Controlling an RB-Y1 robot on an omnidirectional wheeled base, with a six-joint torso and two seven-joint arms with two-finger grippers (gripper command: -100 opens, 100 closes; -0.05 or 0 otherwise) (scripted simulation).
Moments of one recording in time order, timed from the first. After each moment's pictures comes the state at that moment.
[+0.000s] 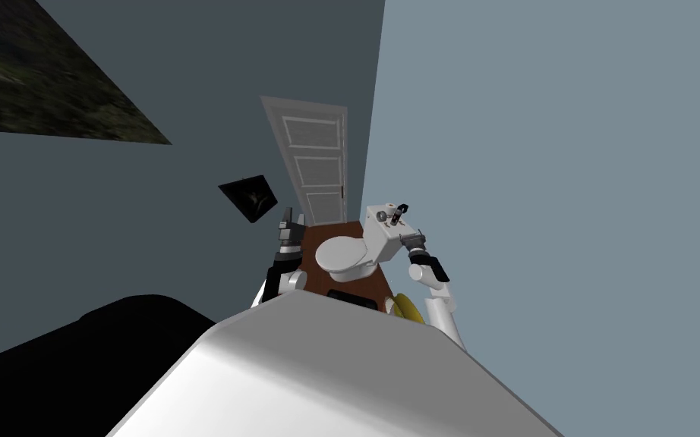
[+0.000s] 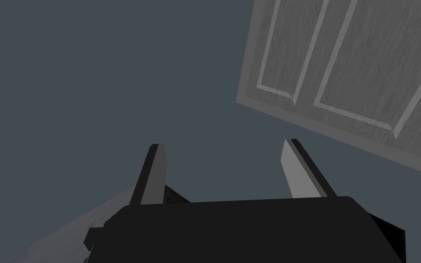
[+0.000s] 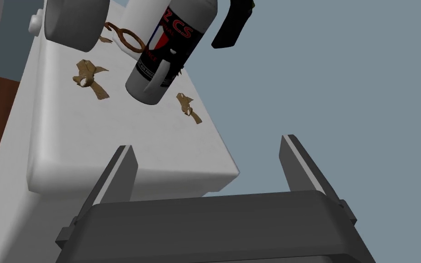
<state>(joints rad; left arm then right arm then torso) 0.53 -0.02 -0.01 -2.30 0.11 -0.46 -0.06 0.00 -0.17 -0.13 -1.69 -0.48 0.13 -0.58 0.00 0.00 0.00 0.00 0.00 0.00</state>
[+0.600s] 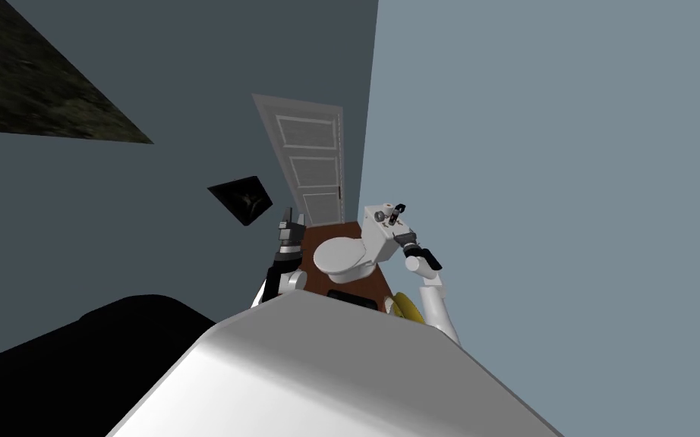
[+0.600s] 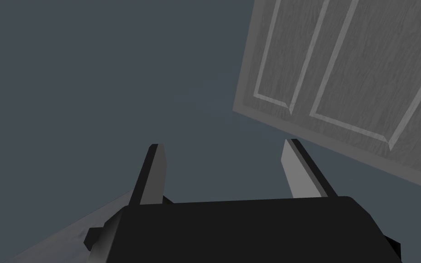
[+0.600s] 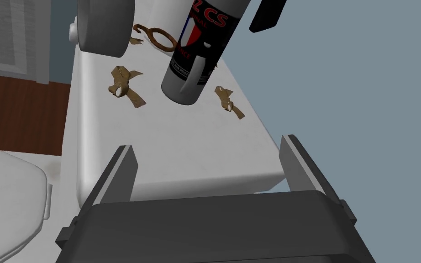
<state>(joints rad) 0.53 -0.02 -0.01 -2.30 0.11 -0.46 -0.06 -0.11 -0.15 -0.14 -1.60 -0.55 0.28 -0.65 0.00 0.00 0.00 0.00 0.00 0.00</state>
